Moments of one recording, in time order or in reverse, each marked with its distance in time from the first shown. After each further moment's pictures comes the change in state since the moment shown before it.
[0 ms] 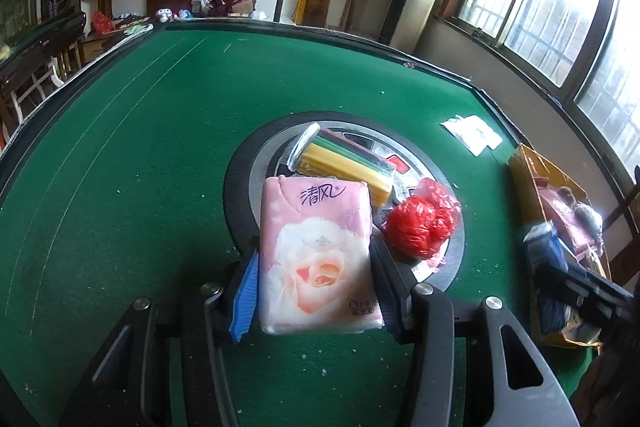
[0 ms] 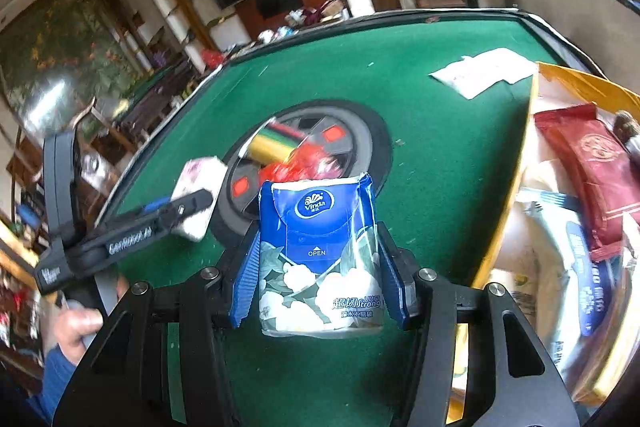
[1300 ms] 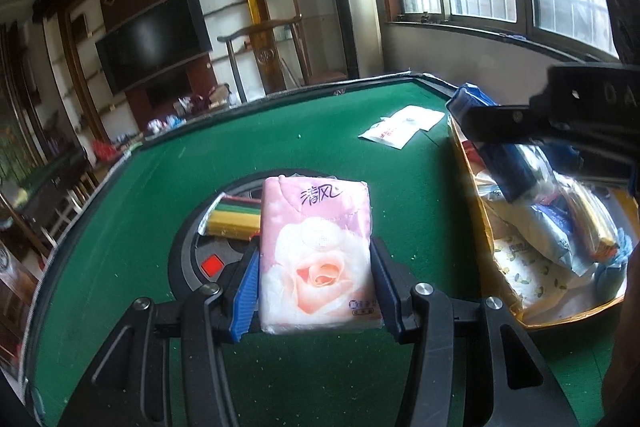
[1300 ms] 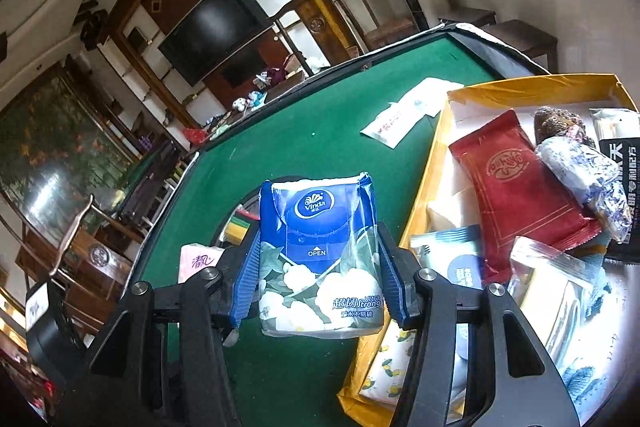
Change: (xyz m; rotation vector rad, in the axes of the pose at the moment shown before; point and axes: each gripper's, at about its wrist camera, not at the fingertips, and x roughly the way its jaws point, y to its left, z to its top) left arm -0.033 -0.146 -0.041 0.375 -0.196 0.158; right arm -0.066 -0.063 0.015 0.232 -0.188 0.005
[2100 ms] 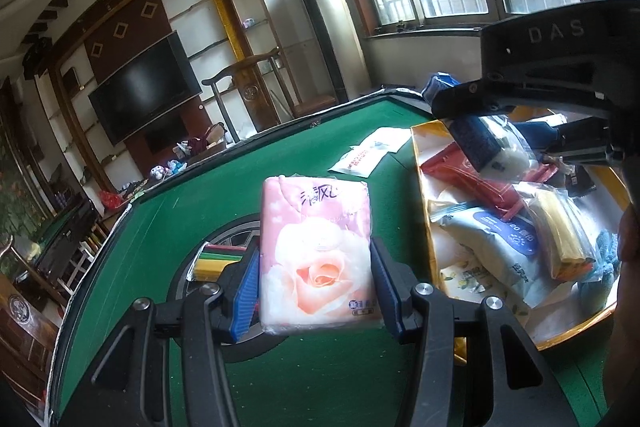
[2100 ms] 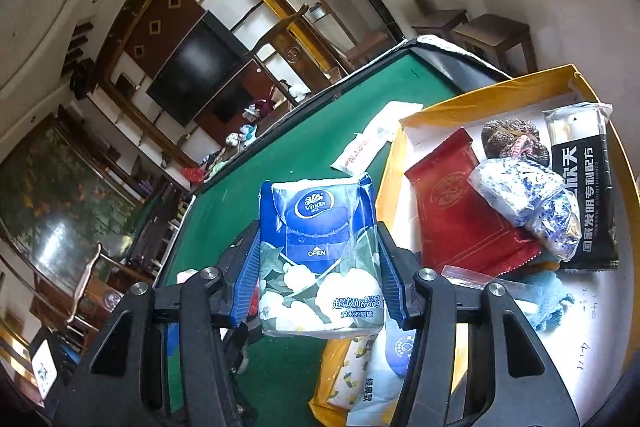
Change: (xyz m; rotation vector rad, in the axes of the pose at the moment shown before) left arm -0.020 -0.055 0.013 0.152 -0.098 0.051; right arm -0.036 -0.039 0.016 0.135 -0.084 0.007
